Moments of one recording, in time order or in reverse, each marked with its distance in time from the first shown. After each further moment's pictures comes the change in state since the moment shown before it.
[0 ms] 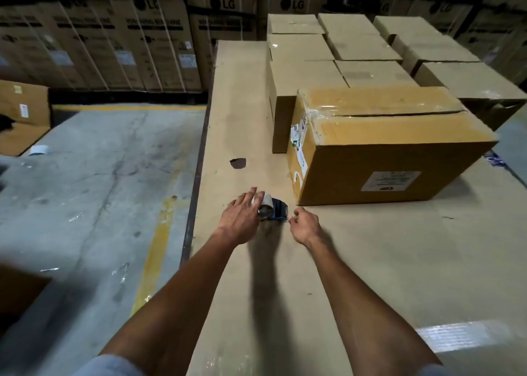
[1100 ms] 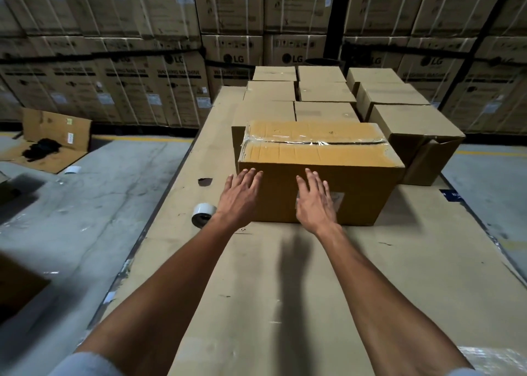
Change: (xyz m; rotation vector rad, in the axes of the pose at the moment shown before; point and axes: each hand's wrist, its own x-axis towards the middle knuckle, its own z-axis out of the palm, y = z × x) left_hand 0.037 0.234 -0.065 0.167 0.373 -0.086; right_hand -0.009 0.122 -0.243 -0.439 0.374 -0.552
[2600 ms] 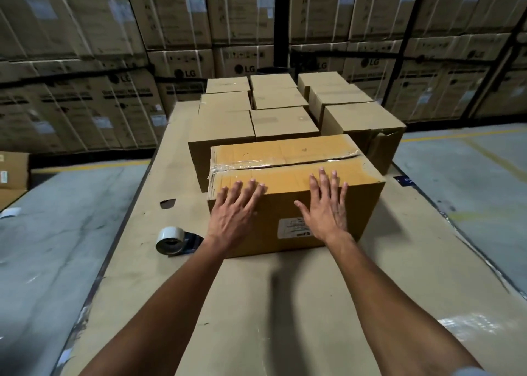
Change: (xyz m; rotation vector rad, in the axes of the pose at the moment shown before) left_hand 0.010 0.048 0.019 0.063 0.138 0.283; right_hand -0.030 0.096 -0.008 -0.192 0.135 0.222
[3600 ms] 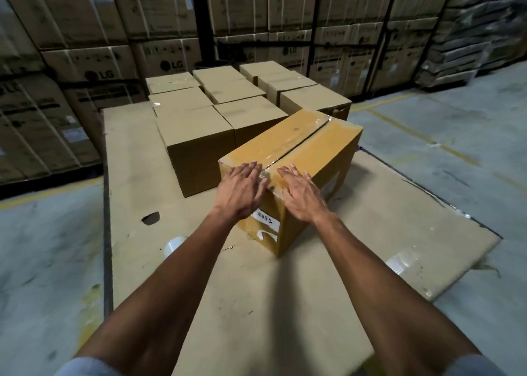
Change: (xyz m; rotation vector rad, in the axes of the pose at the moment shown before) left_hand 0.017 -0.078 -0.047 -0.335 -0.070 0.220; right_hand -0.038 -0.152 -0.074 0.271 -0.143 0.107
